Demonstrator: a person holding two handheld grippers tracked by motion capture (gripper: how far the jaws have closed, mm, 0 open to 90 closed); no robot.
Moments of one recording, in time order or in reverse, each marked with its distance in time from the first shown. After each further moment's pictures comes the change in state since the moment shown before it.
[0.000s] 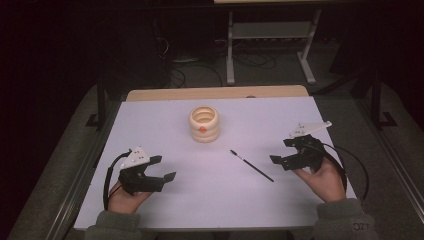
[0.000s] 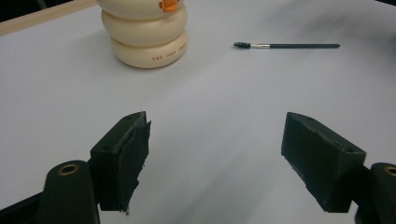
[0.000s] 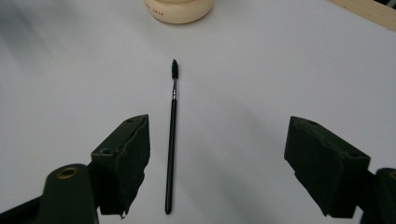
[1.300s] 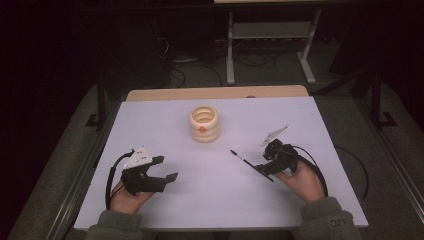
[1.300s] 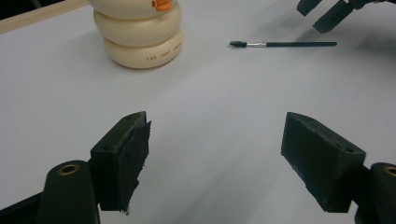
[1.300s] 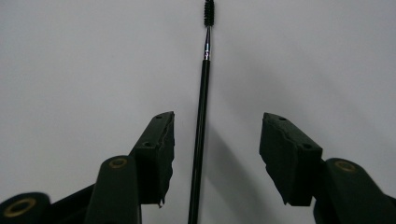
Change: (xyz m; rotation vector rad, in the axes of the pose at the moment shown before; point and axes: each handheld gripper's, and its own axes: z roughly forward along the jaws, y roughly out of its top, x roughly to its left) left arm -0.002 0.000 0.005 0.003 -0.013 0.012; right arm 0.022 0.005 0.064 0.268 0.051 -0.075
